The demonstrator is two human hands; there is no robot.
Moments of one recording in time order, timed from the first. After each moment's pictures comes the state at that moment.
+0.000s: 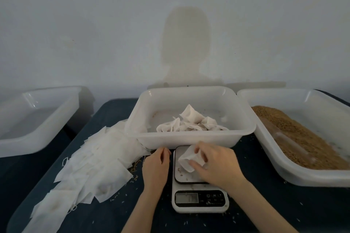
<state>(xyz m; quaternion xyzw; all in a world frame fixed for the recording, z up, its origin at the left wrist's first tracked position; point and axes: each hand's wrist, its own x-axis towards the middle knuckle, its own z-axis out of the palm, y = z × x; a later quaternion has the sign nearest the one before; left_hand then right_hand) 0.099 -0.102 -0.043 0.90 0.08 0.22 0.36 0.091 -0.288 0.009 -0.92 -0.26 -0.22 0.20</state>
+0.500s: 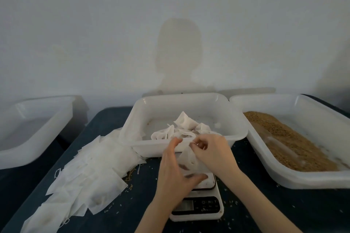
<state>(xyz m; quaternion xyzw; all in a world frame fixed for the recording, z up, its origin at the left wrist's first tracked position) 0.075 -0.146 -0.015 0.85 -0.12 0.23 0.45 0.100 -0.284 0.053 -0.91 -0.12 -0.15 0.37</state>
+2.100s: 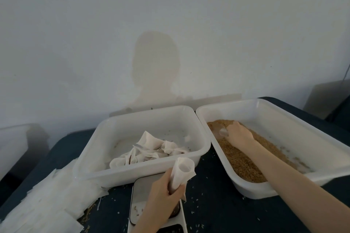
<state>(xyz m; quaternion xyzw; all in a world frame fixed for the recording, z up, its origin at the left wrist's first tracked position) 0.098 -0.207 -0.008 0.85 -0.15 0.03 0.50 0.219 -0.477 0.048 -0.99 0.10 -0.03 0.08</state>
